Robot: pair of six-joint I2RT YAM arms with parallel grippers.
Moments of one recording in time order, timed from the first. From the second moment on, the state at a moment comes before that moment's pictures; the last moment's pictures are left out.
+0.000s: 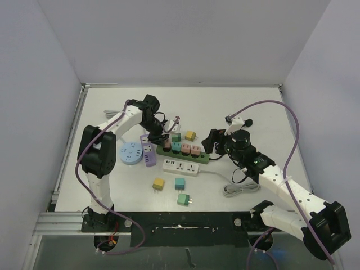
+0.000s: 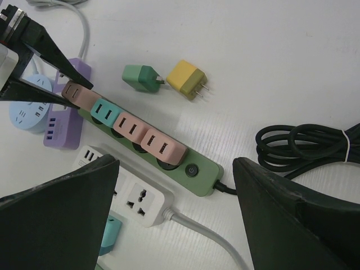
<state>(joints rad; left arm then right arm) -0.43 1.97 1.56 -0.98 0.64 1.27 0.53 1.01 0.64 -0.06 0.03 0.39</state>
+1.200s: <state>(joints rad) -0.52 2.04 1.68 -1.09 0.45 1.25 0.51 1.04 0.62 -0.05 0.02 0.40</state>
